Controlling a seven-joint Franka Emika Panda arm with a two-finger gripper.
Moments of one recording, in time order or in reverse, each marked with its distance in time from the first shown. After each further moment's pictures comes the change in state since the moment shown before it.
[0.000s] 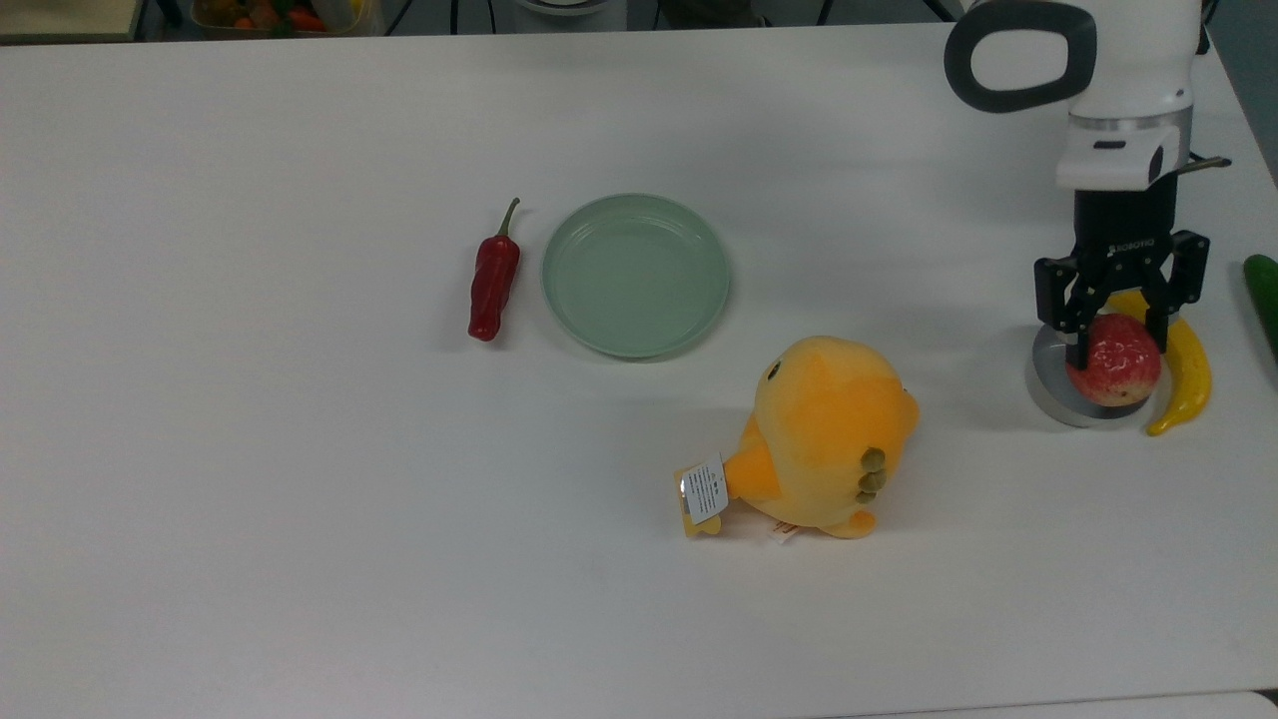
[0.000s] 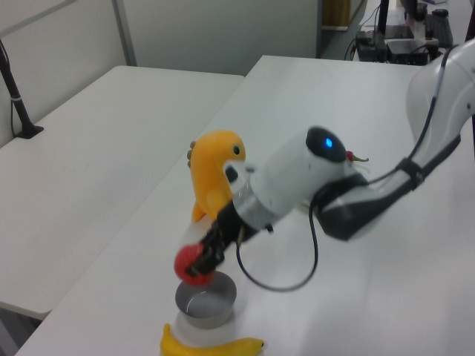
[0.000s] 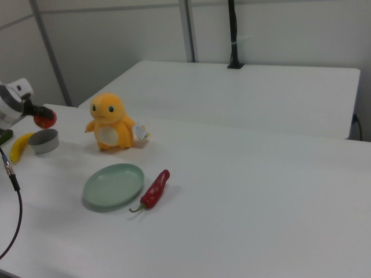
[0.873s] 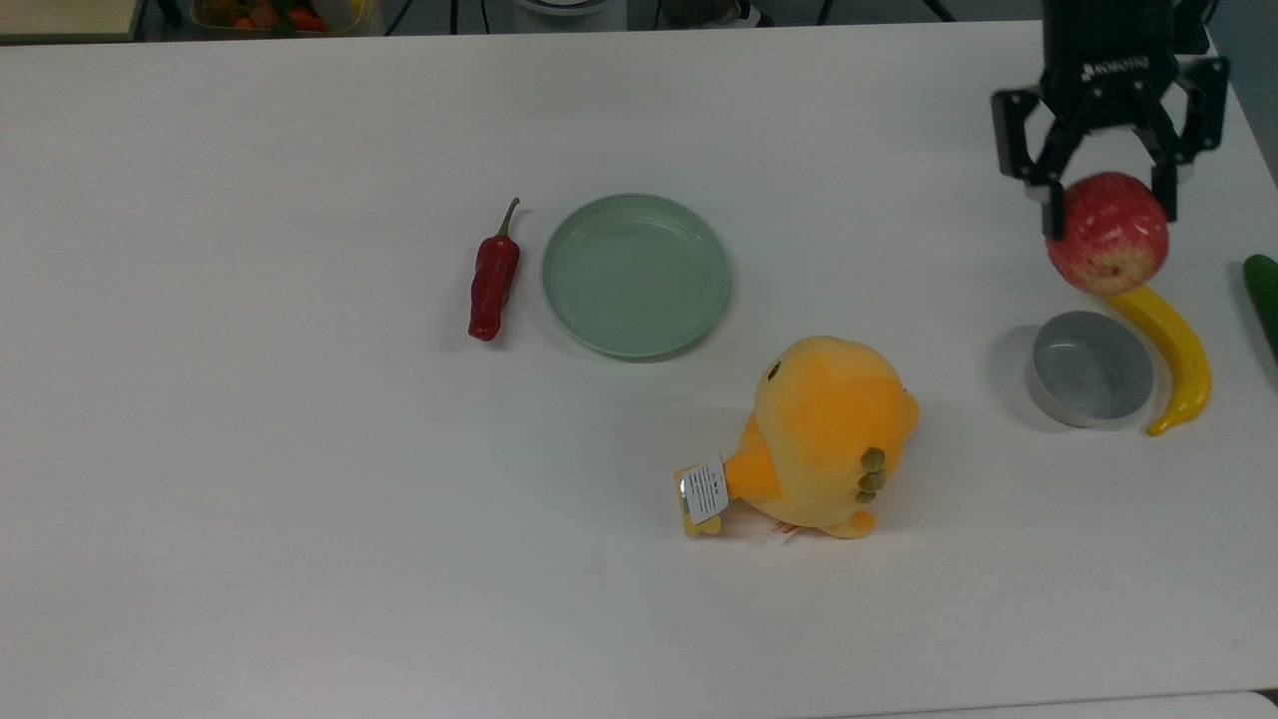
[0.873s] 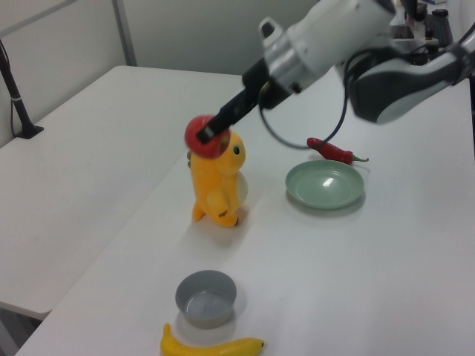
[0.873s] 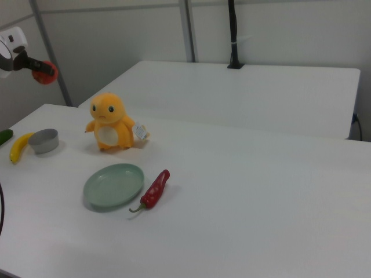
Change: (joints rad) arm -0.148 -0.445 0.022 -0.286 0.091 0.000 0.000
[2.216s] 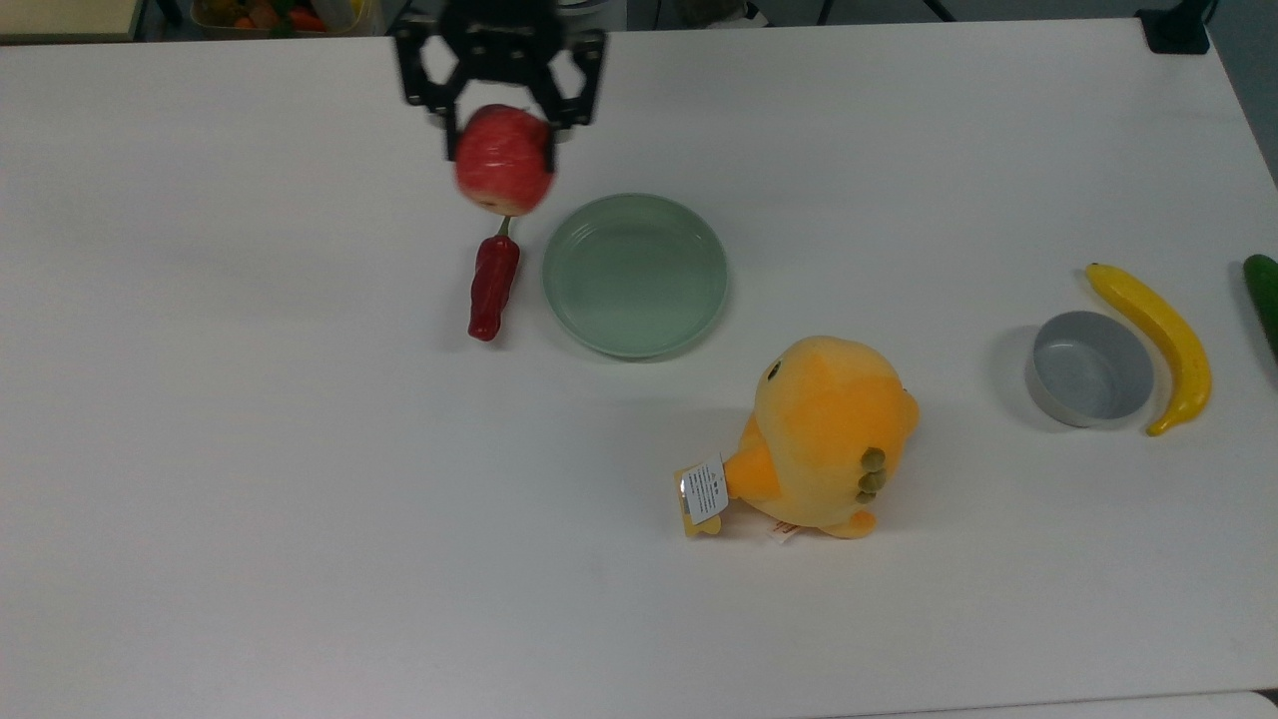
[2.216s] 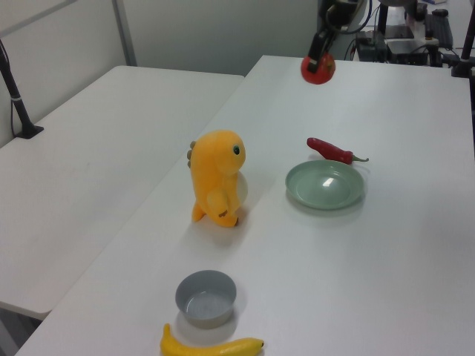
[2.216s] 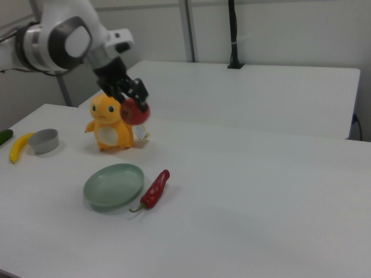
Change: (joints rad) arm -0.225 -0.324 -0.353 -0.278 0.536 -0.504 -0.847
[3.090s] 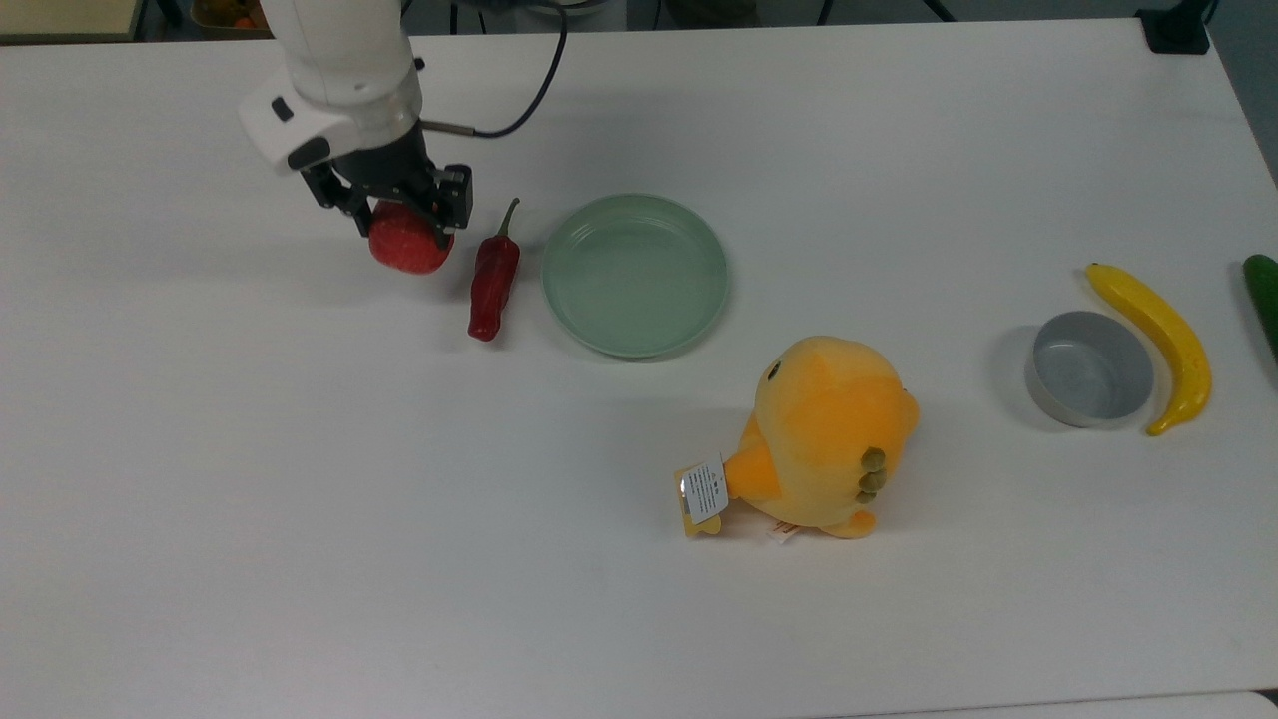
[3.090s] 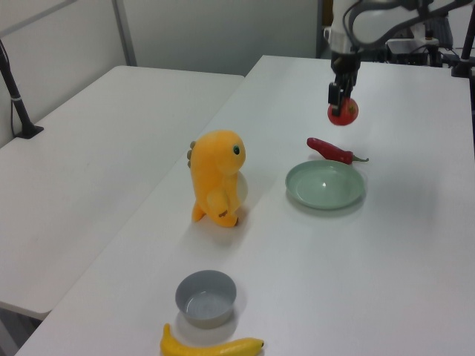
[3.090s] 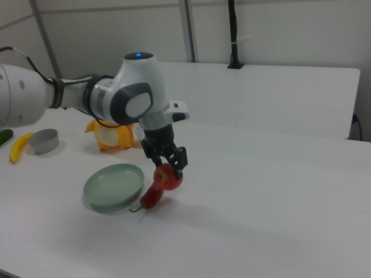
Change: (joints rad) arm -0.096 0.202 -0.100 -0.092 0.125 0.001 -0.158
